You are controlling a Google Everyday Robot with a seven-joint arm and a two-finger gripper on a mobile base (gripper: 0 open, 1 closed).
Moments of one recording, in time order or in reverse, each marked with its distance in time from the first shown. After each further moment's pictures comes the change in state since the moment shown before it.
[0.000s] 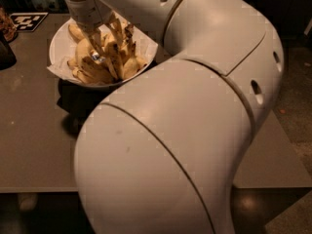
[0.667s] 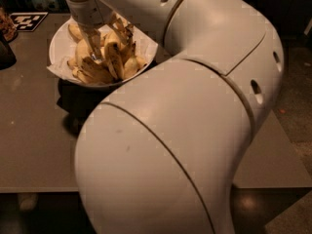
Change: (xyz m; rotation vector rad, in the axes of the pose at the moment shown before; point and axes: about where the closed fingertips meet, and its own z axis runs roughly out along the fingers) arm 0.000 0.000 0.001 0.000 0.001 0.000
